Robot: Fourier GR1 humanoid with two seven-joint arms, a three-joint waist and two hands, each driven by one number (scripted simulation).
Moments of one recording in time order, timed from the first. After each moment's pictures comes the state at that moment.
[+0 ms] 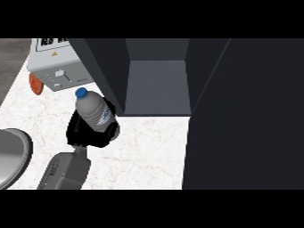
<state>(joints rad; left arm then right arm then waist) -0.24 0.00 -0.01 -1.22 0.45 -0.16 -0.20 0.58 -0.08 0.33 -2.10 -0.21 0.16 -0.23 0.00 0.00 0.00</state>
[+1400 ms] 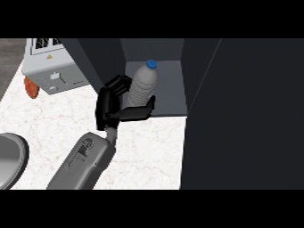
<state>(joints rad) -0.46 0.02 -0.28 -1.19 0.24 0.55 -0.14 0.53 -0.09 0.35 -2.11 -0.24 0.15 -0.18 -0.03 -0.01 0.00</state>
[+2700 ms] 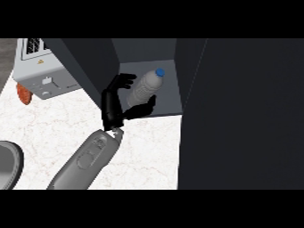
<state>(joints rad) -0.54 0.07 -0.44 -1.03 -0.01 0.93 -0.07 0.50 -0.09 0.37 -2.08 -0.23 0.16 -0.19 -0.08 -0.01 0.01</state>
